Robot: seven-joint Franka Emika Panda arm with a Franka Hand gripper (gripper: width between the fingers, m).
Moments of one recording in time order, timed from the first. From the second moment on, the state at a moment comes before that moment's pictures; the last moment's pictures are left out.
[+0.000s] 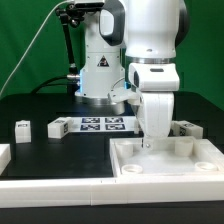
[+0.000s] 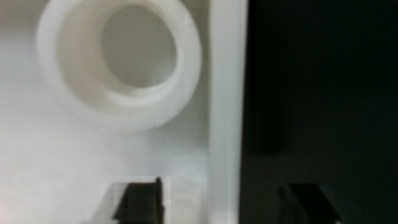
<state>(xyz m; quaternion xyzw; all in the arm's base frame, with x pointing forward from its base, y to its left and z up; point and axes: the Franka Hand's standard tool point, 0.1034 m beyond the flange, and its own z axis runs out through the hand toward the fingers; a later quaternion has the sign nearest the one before) 0.488 0.052 0.015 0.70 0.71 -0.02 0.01</state>
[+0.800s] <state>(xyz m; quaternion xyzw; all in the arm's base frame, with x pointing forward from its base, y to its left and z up) 0.488 0.053 0.017 0.70 0.71 -0.01 0.01</state>
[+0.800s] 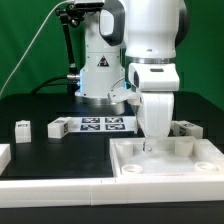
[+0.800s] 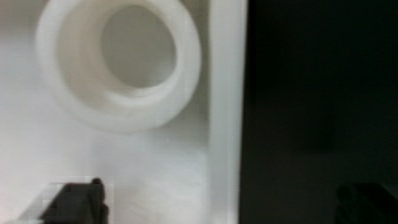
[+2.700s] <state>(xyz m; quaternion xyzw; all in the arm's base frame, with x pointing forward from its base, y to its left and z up) 0.453 0.150 0.052 0.96 0.26 0.00 0.00</state>
